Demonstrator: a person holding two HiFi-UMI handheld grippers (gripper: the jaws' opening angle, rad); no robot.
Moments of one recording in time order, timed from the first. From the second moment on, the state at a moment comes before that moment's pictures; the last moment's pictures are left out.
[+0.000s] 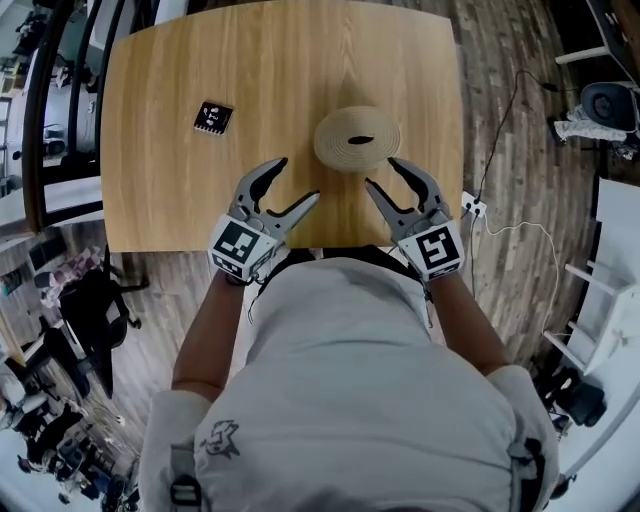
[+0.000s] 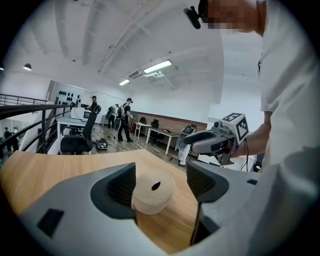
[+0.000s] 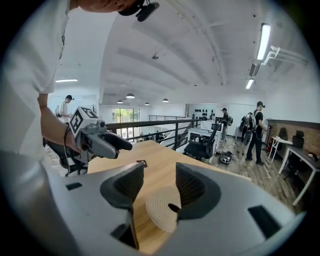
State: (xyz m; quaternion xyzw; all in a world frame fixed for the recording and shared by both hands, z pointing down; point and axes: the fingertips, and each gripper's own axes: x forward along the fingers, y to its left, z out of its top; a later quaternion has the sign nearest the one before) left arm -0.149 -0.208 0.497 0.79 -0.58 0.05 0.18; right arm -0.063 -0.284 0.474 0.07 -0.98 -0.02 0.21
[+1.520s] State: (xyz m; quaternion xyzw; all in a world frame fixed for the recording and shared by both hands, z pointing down) left arm -0.143 -0.272 0.736 0.84 -0.43 0.28 0.19; right arm -0.104 -0.353 0.683 -0.07 -0.84 -0.34 0.42
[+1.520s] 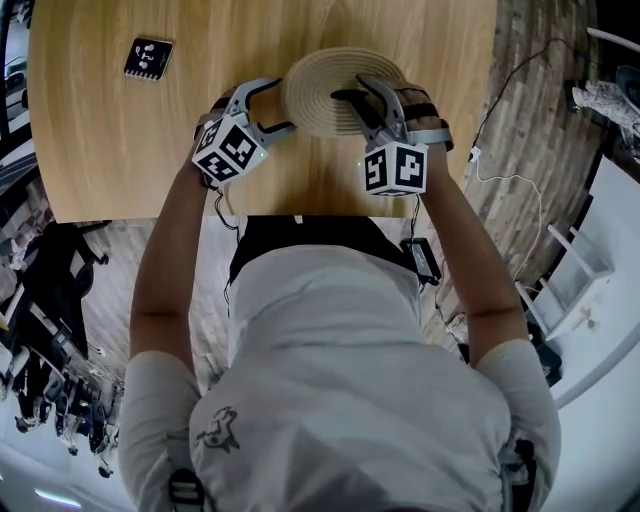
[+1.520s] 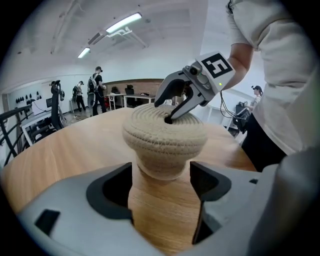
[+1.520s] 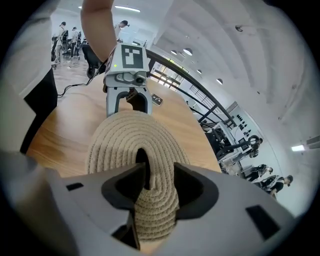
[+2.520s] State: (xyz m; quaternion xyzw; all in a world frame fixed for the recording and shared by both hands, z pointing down) left arm -0.132 -0.287 0.737 0.85 -0.41 0.28 0.17; right arm -0.115 -0.328 0.689 -0.09 -0.84 -0.42 0.33
